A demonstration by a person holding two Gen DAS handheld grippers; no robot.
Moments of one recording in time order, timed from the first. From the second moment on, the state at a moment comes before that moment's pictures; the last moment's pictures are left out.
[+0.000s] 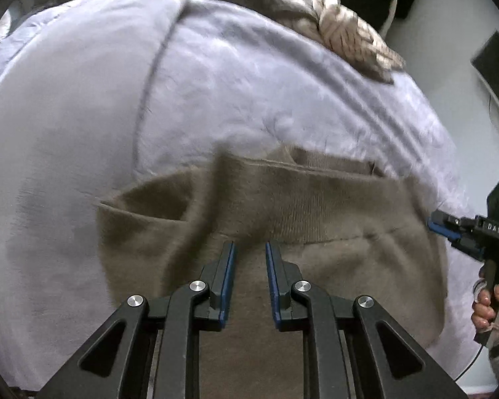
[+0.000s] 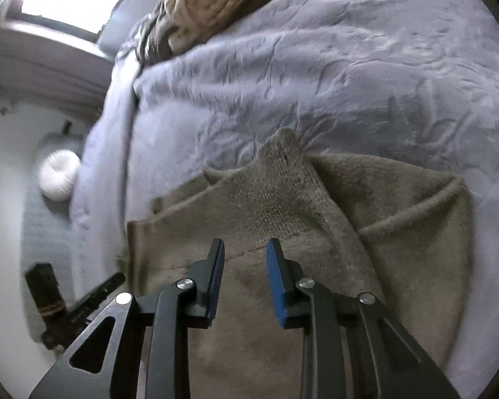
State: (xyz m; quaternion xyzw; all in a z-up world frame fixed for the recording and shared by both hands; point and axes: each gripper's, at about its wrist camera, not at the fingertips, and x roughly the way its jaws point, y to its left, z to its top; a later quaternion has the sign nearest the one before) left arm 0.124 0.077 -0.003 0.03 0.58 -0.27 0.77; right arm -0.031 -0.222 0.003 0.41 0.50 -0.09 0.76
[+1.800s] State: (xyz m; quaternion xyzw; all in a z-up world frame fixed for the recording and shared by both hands) left arm 0.043 0.205 -0.046 -0.04 0.68 -0.22 0.70; right arm -0.219 -0.171 -0.017 0.58 0.46 -0.25 0.62
